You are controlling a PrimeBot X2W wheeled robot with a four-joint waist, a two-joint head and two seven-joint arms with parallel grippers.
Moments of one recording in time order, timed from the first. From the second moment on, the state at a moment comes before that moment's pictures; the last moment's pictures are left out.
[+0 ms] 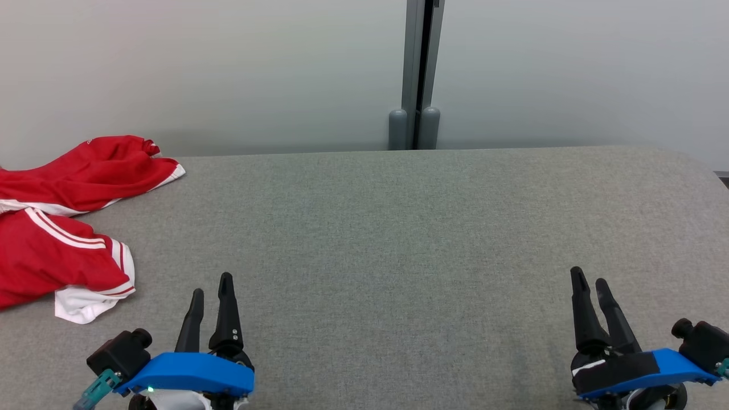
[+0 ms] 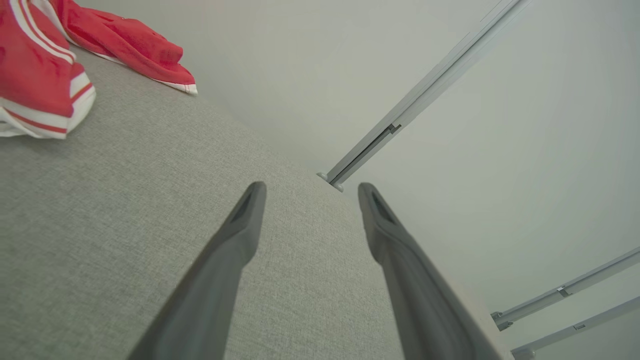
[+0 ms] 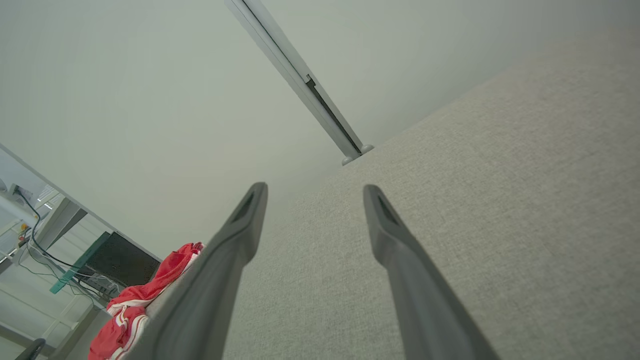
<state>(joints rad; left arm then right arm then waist) -0.04 0.05 -0.12 0.23 -0.79 -0.04 -0.12 -0.04 -0.04 -0.02 0.20 0.72 0.12 -0.12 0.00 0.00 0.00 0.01</state>
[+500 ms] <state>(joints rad) -0.04 0.05 -0.13 0.28 -0.59 -0.04 -0.16 -0.04 -0.04 -0.02 0.22 0.50 0.13 -0.16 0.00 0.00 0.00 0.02</state>
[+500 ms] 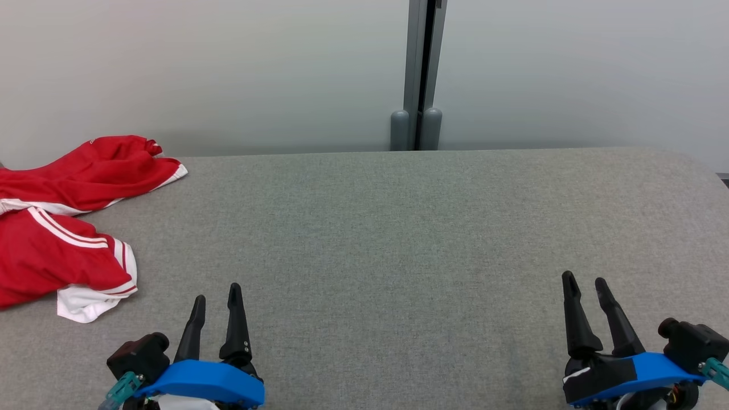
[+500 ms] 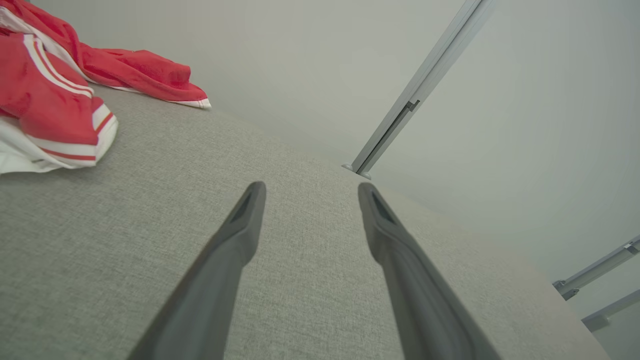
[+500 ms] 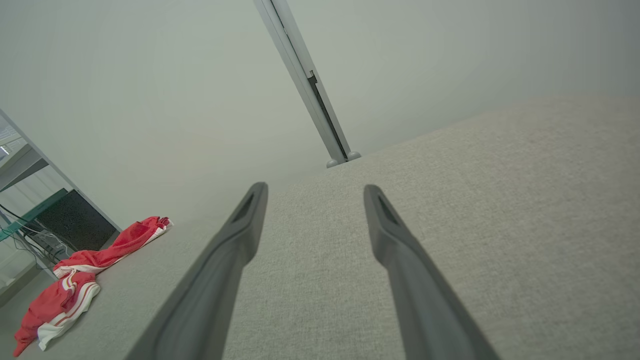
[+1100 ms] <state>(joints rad) -0.04 0.05 -0.15 0.33 -0.43 -0.02 -0.20 -0.04 -0.04 -0.01 0.26 0.31 0.13 -0.20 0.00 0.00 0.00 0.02</state>
